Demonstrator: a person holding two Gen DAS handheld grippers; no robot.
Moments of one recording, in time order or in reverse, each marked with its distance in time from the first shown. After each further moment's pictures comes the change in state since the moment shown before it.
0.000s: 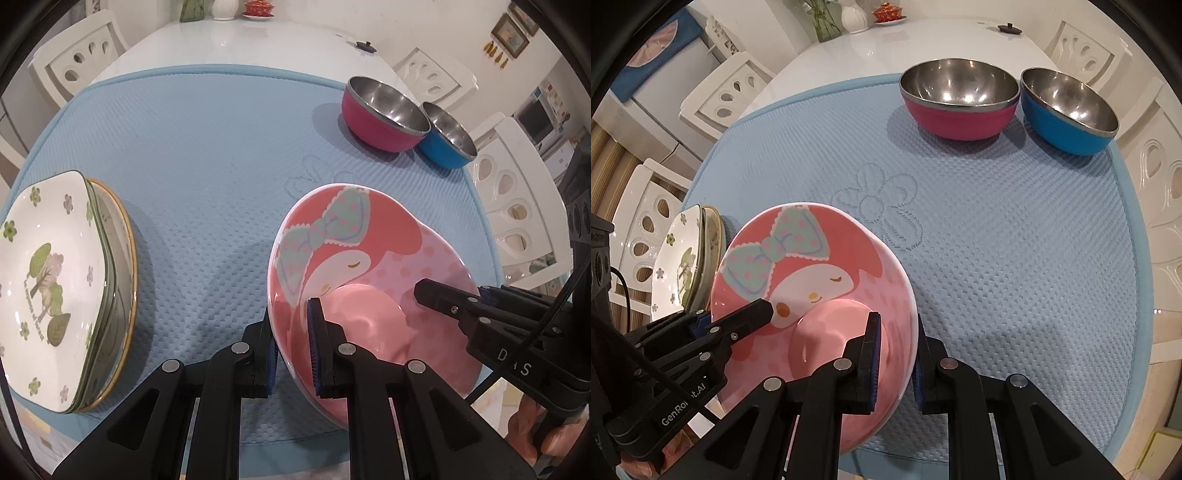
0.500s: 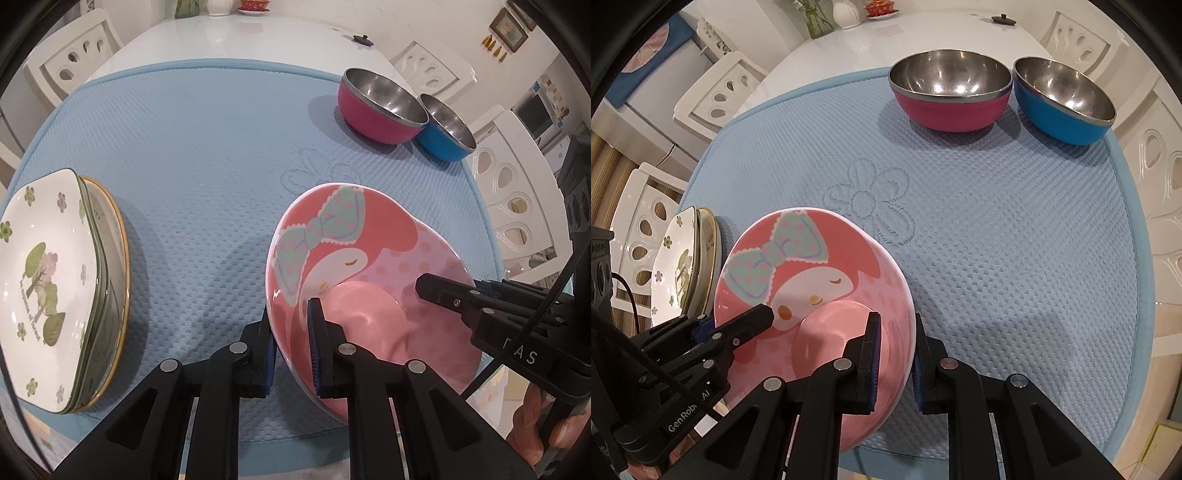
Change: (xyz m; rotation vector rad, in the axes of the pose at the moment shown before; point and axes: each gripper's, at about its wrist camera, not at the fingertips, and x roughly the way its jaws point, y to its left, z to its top) left arm 0.003 -0.001 0.000 0.010 0.021 -0.007; right arm 0.004 -0.004 0.002 0.025 0.027 0.006
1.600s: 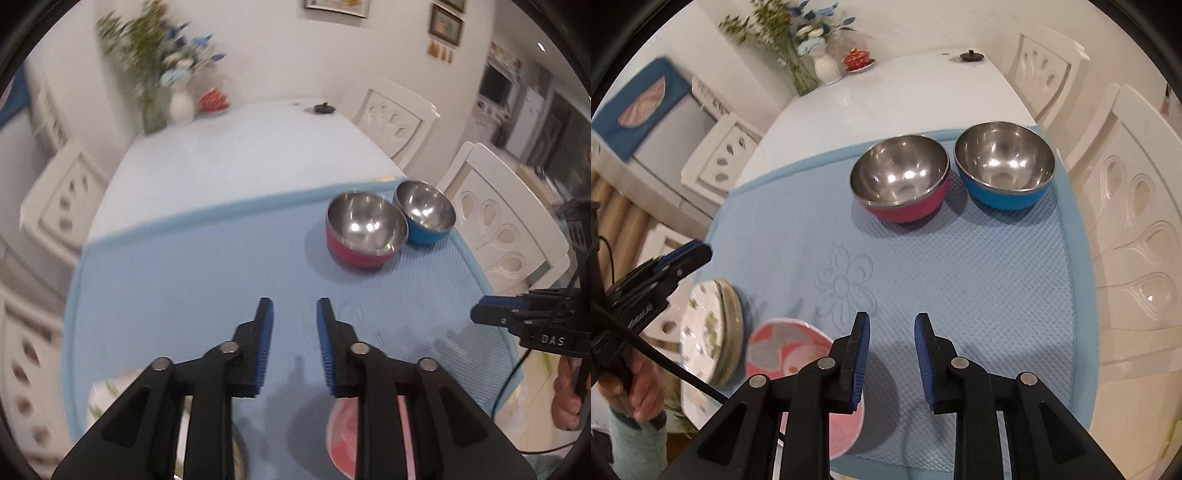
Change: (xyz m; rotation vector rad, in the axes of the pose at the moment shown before) left arm -0.080 -0.031 0.116 0.320 -0.244 0.090; right arm -0.080 -0.059 0.038 0.093 -0.147 0.064
